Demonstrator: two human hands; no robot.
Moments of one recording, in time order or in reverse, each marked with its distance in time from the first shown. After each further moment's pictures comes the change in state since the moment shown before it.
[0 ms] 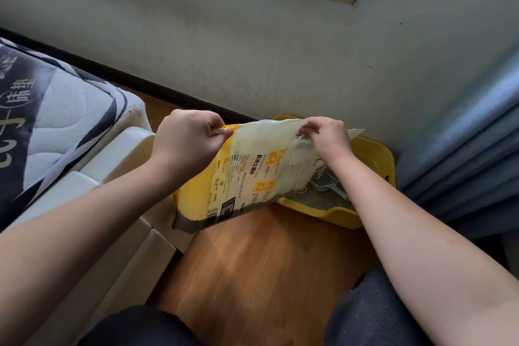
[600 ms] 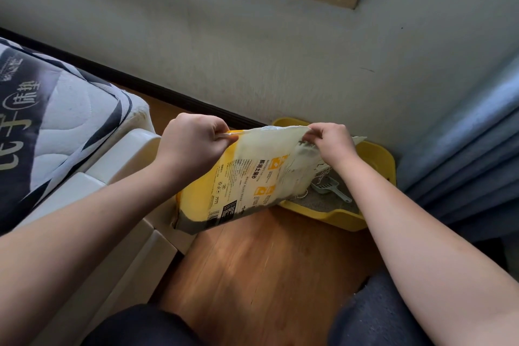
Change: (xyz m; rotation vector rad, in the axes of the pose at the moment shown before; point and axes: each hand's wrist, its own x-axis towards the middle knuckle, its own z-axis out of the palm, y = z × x) left_hand 0.000 -0.001 0.000 -0.011 -0.027 -0.003; right_hand 0.001 0.004 -0.005 -0.071 -0.091 0.044
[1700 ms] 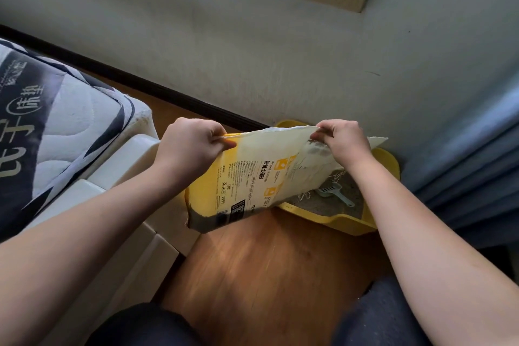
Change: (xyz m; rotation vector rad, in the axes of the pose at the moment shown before) left_hand 0.007 -0.014 0.004 0.028 -0.054 -0.054; right_hand 0.004 -0.003 -0.022 -0.091 0.052 -0.085
